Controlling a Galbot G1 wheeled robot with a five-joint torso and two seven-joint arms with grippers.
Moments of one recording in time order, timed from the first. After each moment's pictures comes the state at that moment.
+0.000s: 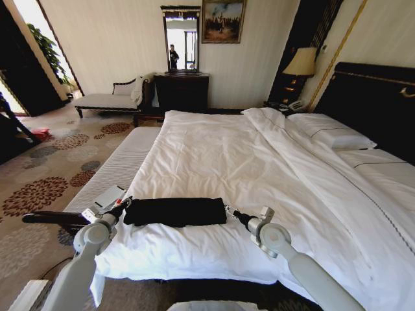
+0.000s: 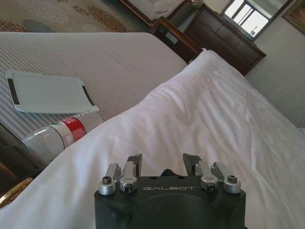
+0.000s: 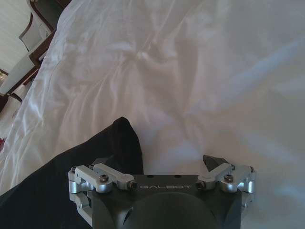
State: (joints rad) left arm 1.23 -1.11 -0.72 -1.78 -1.22 0.44 -0.36; right arm -1.11 0.92 0.13 1.89 1.52 -0.31 0.58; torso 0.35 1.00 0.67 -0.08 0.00
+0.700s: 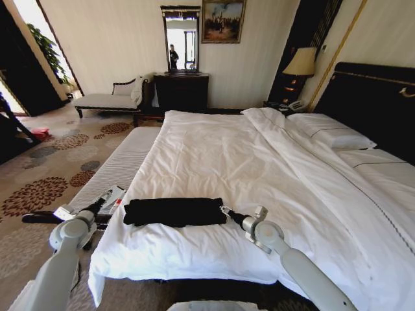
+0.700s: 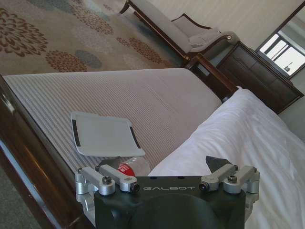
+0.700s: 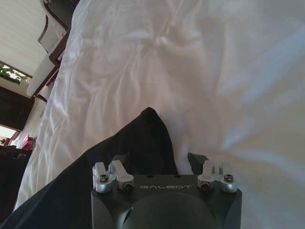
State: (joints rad) left arm 1.22 -1.06 -0.89 -1.70 -1.29 0.44 -0.38; right arm -1.09 0.97 0.12 1.88 1.61 -0.33 0.53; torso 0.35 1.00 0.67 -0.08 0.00
